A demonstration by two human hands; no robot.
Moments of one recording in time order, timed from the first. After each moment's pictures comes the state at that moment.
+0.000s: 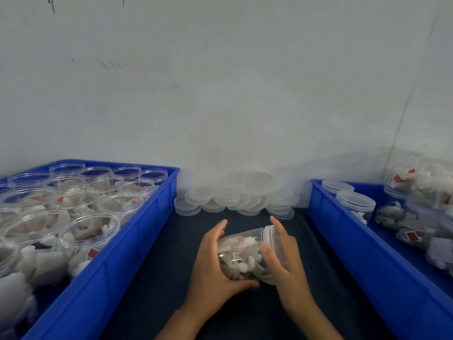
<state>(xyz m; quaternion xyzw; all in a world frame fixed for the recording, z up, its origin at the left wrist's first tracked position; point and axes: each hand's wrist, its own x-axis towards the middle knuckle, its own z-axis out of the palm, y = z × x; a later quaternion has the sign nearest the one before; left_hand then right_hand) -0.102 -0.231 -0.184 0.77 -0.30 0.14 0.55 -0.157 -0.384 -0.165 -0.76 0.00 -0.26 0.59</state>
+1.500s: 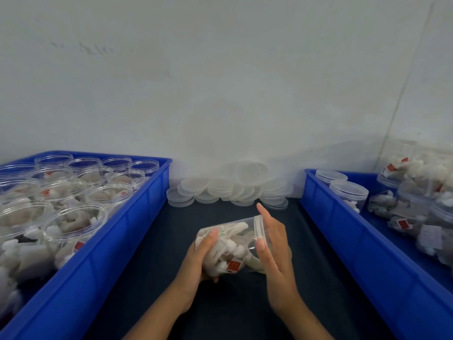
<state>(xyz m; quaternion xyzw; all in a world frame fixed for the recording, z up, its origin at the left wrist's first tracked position) -0.108 -0.225 -0.167 0.63 -0.15 -0.15 0.75 -0.164 -0.372 -0.165 -0.76 -0.07 -0.33 0.55</state>
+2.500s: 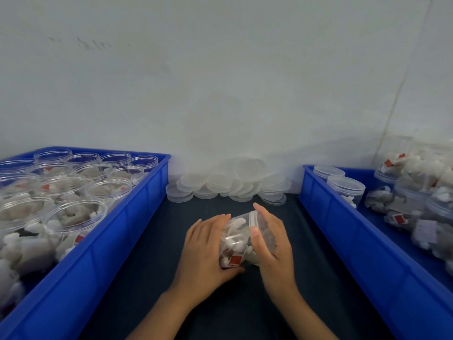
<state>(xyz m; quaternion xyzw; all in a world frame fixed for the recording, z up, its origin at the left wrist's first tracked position) -0.106 -0.230 -0.177 0.83 -0.37 0.25 0.33 -0.159 -0.373 -0.165 -0.73 -0.04 -0.37 0.57</state>
